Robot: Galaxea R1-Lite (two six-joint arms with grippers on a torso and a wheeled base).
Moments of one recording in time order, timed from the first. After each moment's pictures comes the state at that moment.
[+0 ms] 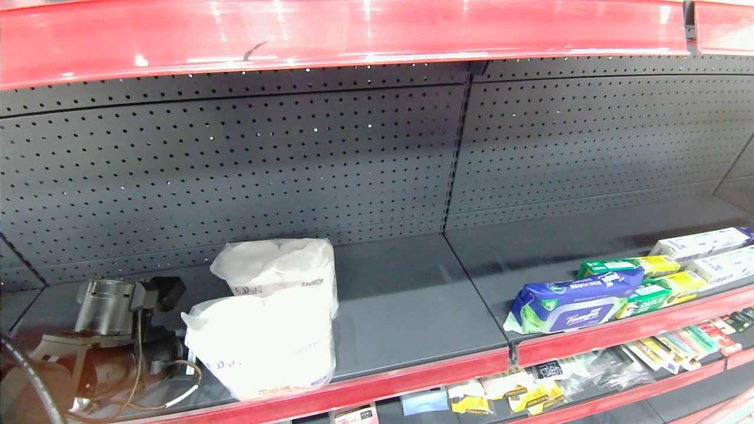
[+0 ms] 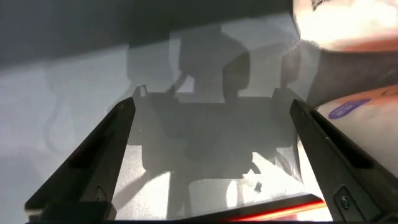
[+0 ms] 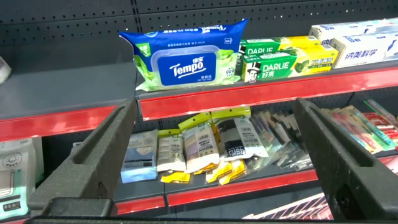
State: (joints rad) left arm -0.08 1.77 -0.30 -0.64 0.04 -0.07; right arm 0.00 0.00 0.00 0.00 0.00 0.00
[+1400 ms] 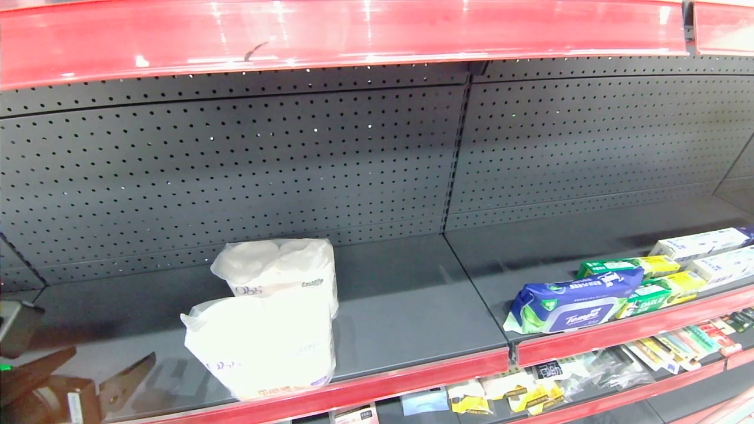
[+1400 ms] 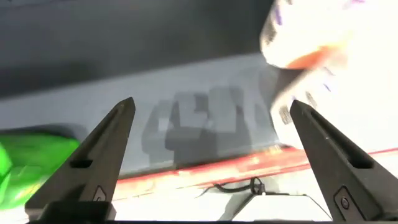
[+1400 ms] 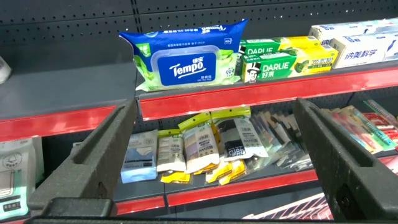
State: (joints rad) left arm -0.04 0.98 -0.16 -0.35 0.04 0.00; right arm 0.00 0.00 0.00 0.00 0.00 0.00
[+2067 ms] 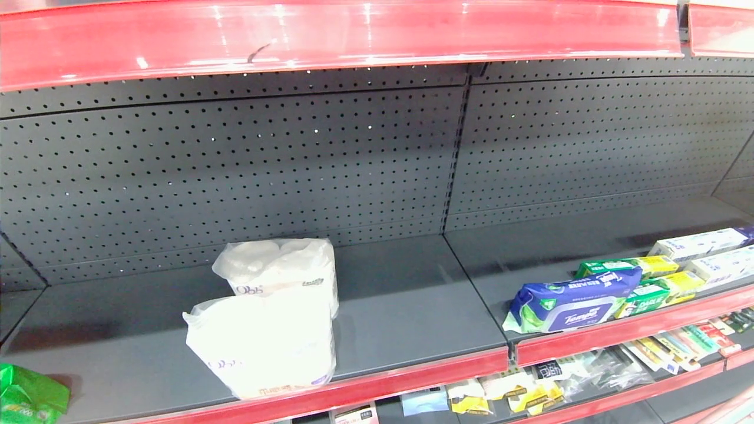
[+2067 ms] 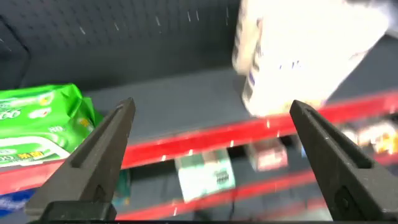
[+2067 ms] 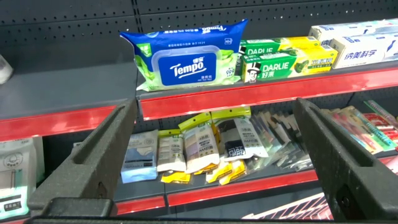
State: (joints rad) left arm -0.01 0.08 -0.24 0.29 -0.01 0.00; right arm 0.00 0.00 0.00 0.00 0.00 0.00
